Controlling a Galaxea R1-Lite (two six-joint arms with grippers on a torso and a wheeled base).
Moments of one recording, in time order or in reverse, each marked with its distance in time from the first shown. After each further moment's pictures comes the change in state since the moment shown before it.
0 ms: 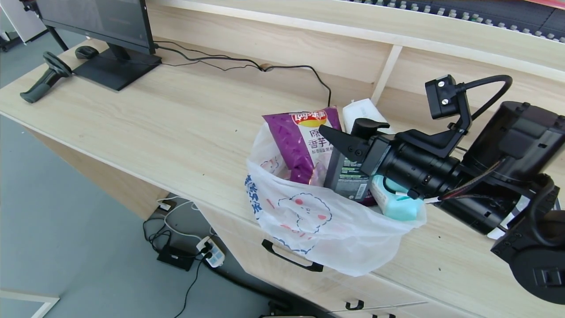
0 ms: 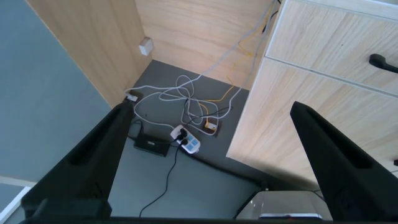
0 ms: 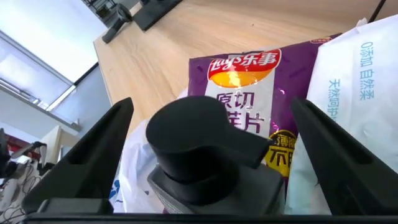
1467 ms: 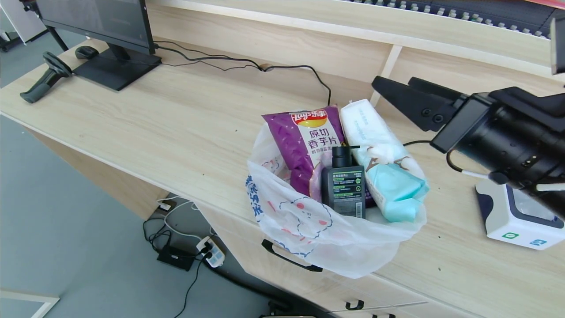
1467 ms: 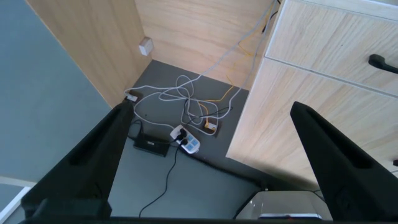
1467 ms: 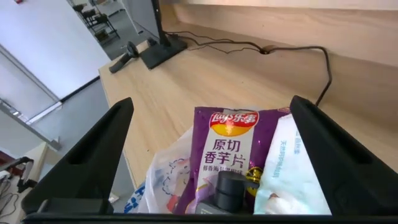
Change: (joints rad) left arm 0.000 0.000 0.000 0.000 0.000 -0.002; right arm 0.000 -0.264 0.038 0.080 -0.025 -0.121
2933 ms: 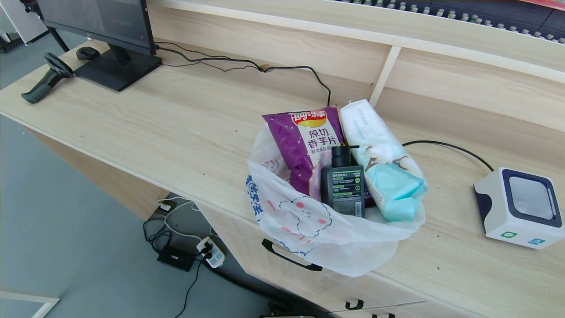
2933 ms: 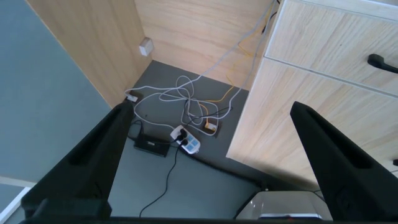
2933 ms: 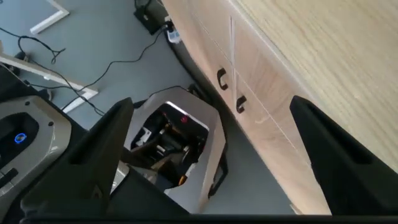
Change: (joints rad) left arm 0.000 0.000 0.000 0.000 0.000 0.002; right arm -0.019 -1.026 0.752 0.976 -0.060 -0.190
